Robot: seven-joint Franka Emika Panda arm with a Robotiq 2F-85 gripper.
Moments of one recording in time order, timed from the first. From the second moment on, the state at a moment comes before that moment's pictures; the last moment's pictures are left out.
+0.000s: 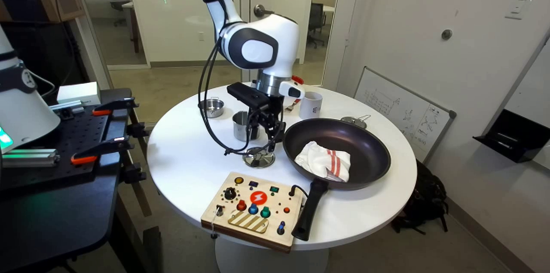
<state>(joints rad) -0.16 0.75 -0.03 -2.01 -0.18 2.61 -0.27</state>
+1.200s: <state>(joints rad) -0.13 0.46 -0.03 -2.24 -0.18 2.61 -0.25</state>
